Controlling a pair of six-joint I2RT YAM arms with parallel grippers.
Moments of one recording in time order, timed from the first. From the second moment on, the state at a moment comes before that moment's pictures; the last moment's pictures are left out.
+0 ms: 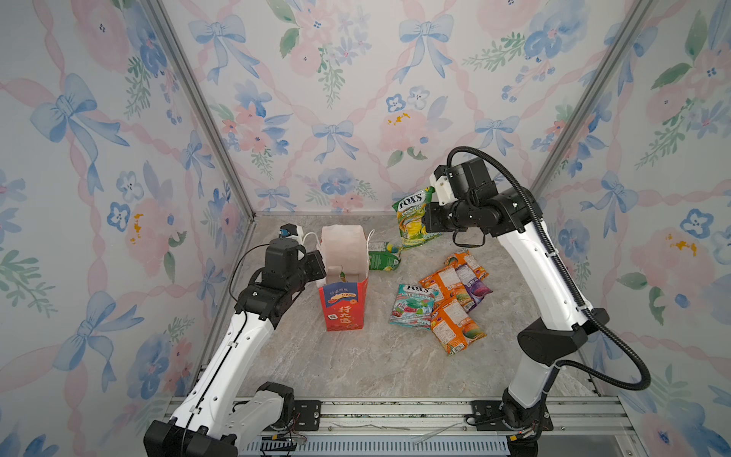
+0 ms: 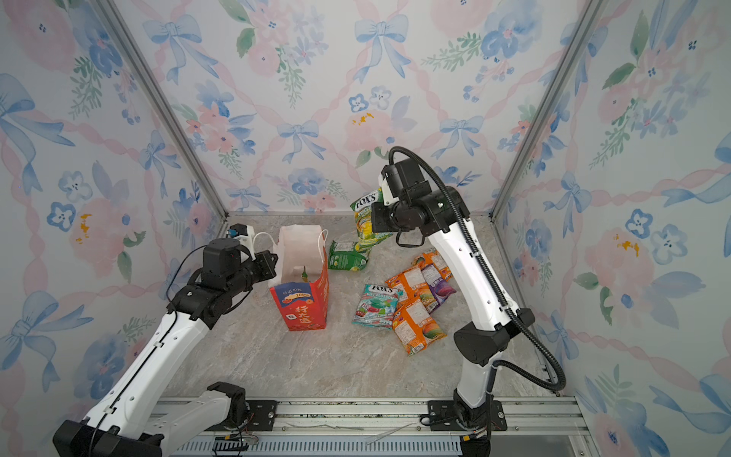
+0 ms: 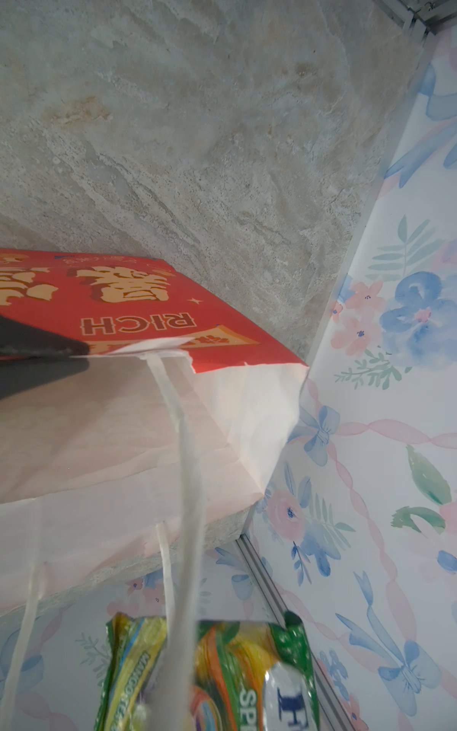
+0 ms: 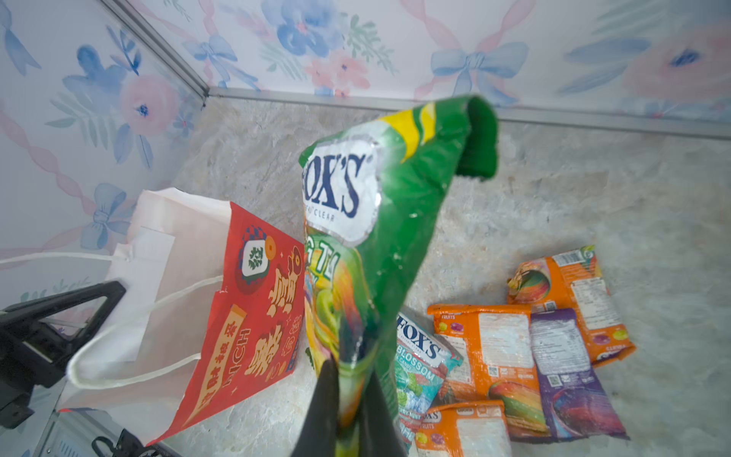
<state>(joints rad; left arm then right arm) -0.24 1.03 1.00 -0.48 0.07 -0.50 0.59 1.81 2.41 -1.32 0.03 0.35</state>
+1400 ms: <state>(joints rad) -0.24 1.04 1.00 -0.47 0.08 -0.52 0.98 2.01 2.57 -1.12 0.19 0.29</state>
